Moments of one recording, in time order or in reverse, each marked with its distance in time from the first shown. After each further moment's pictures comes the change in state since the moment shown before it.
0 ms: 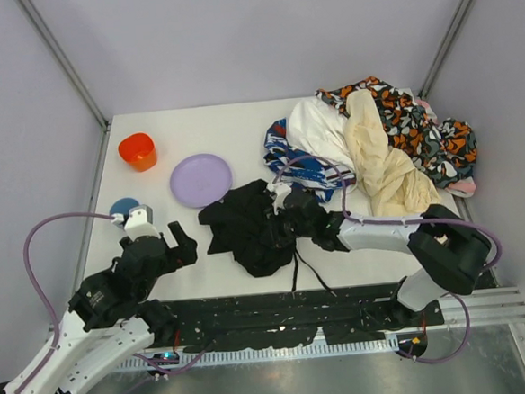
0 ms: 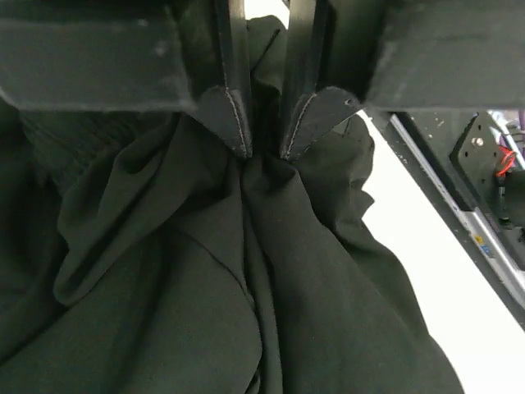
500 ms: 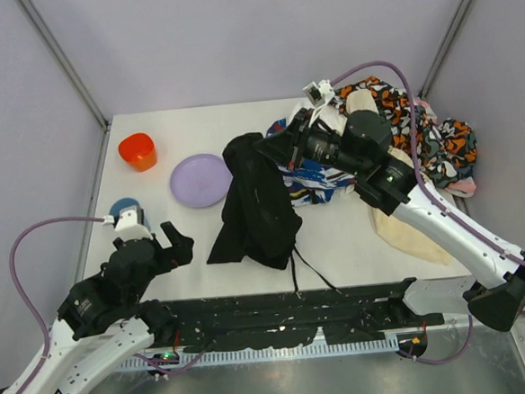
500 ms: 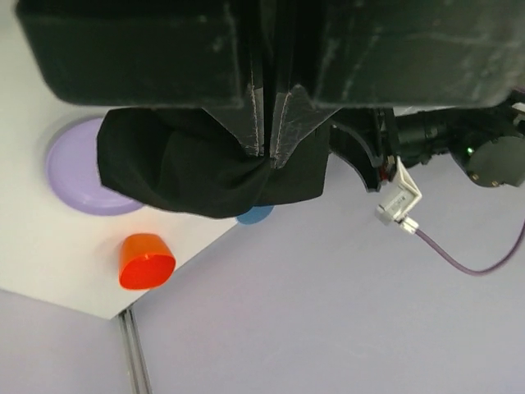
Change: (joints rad) left arm 0.000 -0.036 0.045 -0.008 0.015 0.016; right arm -0.167 -0.285 0.642 -0.259 -0.154 -0.019
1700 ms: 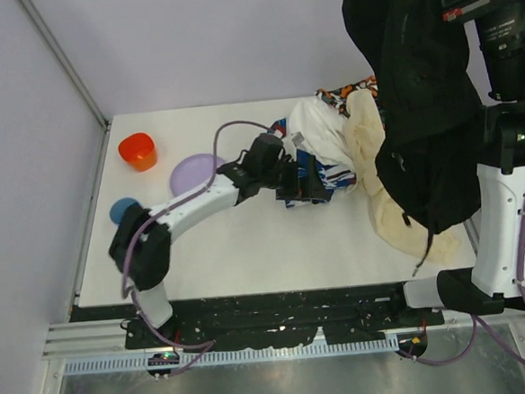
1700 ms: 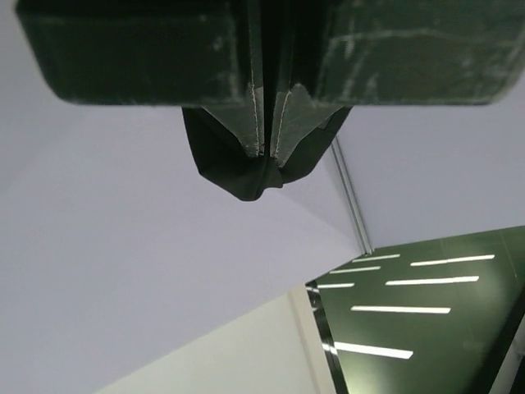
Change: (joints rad) left arm 0.003 1.505 0.676 0.778 0.998 0.050; right arm -0.710 0.154 0.827 0.074 0.050 0.194
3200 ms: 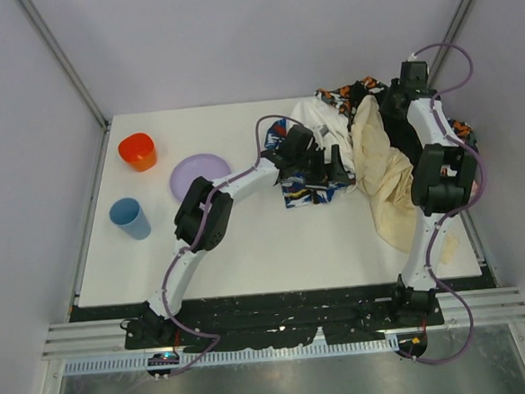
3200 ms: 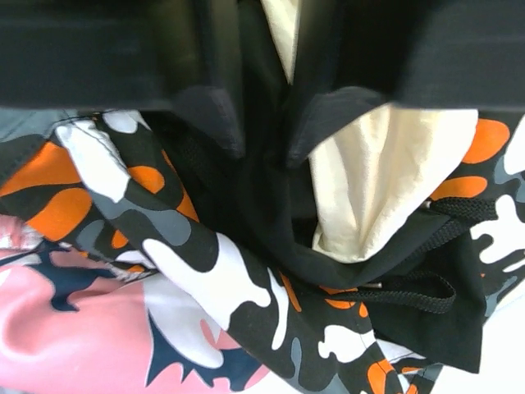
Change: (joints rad) left arm 0.018 0.466 0.471 0.024 0.010 0.021; right arm -0.134 0.761 -0.287 -0.506 0.322 -0.338
